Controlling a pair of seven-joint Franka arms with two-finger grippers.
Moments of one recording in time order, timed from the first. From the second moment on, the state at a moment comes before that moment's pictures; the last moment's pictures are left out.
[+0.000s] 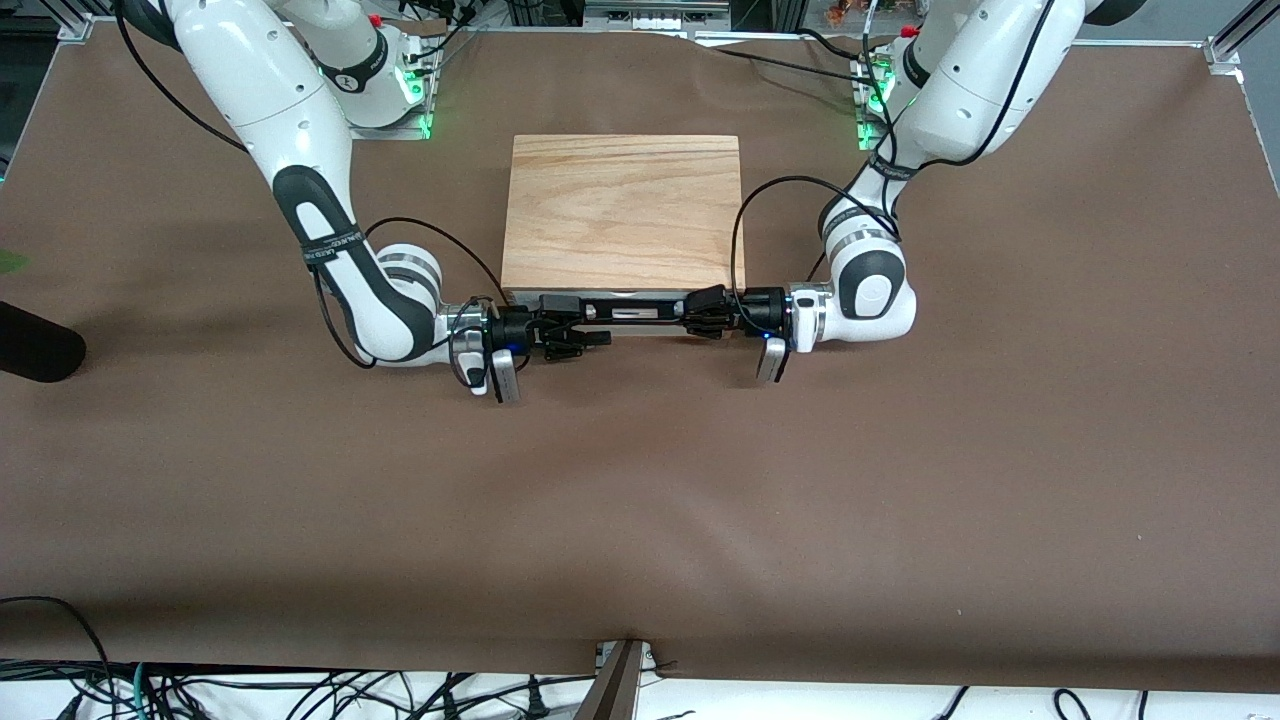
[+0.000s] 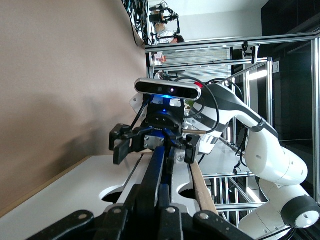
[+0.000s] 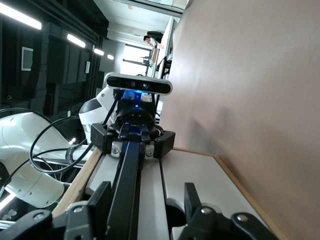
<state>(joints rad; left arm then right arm) -0.28 0.65 -0.16 -2.00 -1.89 1.88 1.20 0.23 0.73 0.19 -1.86 1.66 1.89 -1.23</state>
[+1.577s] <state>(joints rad) -0.27 0.67 -0.16 -1.98 -1.89 1.85 1.18 0.21 0.73 0.19 -1.86 1.66 1.84 -1.23</state>
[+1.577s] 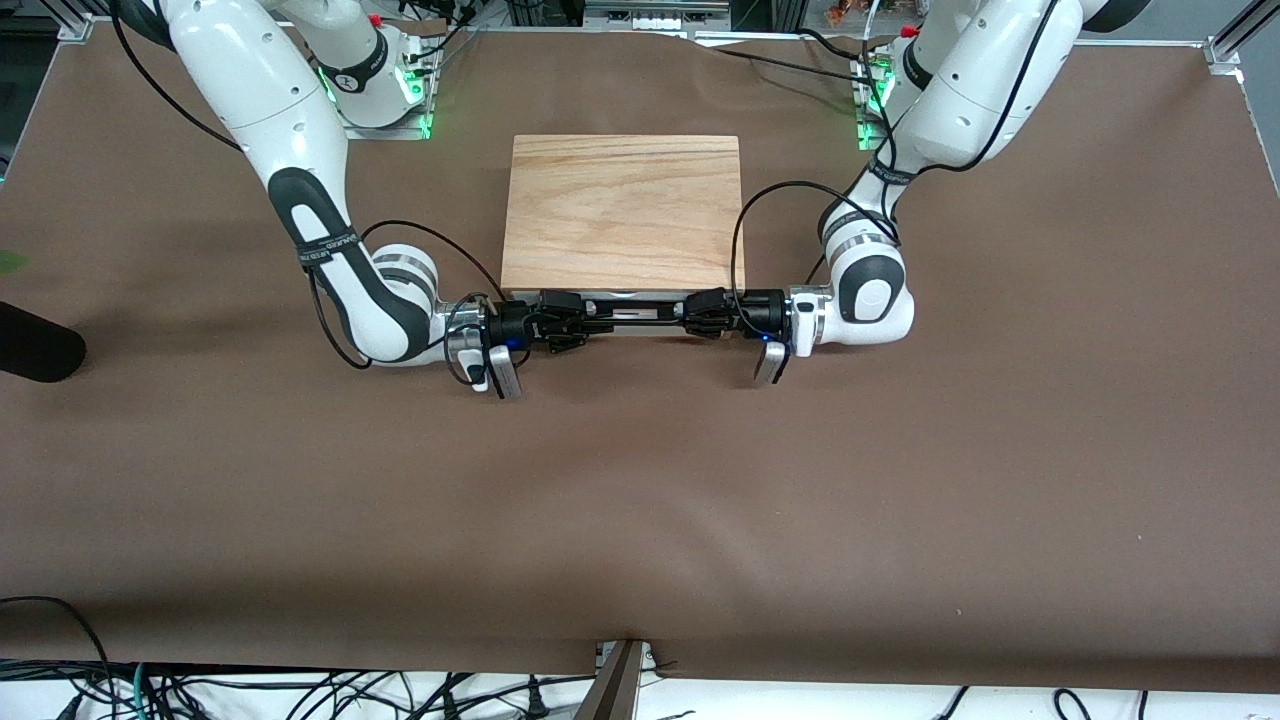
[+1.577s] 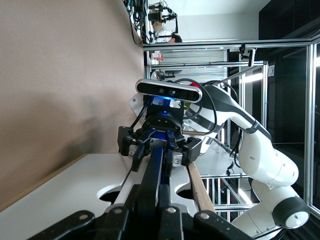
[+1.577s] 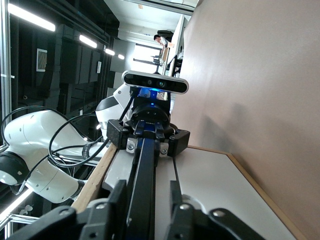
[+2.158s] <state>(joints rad) -0.27 0.68 -0.16 -1.98 -1.89 1.85 1.18 0.21 0.73 0.19 -1.86 1.67 1.83 -1.23</state>
